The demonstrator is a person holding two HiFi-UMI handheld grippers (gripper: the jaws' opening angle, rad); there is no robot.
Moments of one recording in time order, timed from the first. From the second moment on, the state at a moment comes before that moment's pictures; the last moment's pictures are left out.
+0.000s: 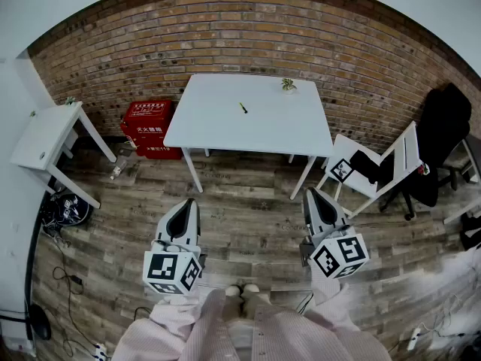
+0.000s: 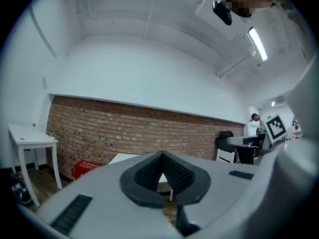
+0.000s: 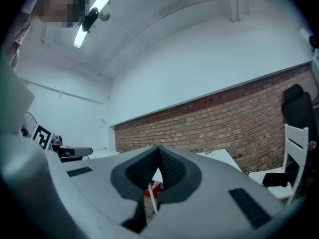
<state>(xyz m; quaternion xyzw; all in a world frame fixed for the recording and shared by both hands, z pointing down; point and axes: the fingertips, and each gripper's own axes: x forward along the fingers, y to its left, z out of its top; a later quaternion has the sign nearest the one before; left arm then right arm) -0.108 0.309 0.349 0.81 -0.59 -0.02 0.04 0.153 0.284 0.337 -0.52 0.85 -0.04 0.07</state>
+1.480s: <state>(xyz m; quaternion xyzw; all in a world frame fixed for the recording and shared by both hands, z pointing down) -0.088 0.246 0.367 0.80 -0.60 -0.02 0.06 0.164 0.207 0.365 -0.49 0.87 -0.07 0.06</state>
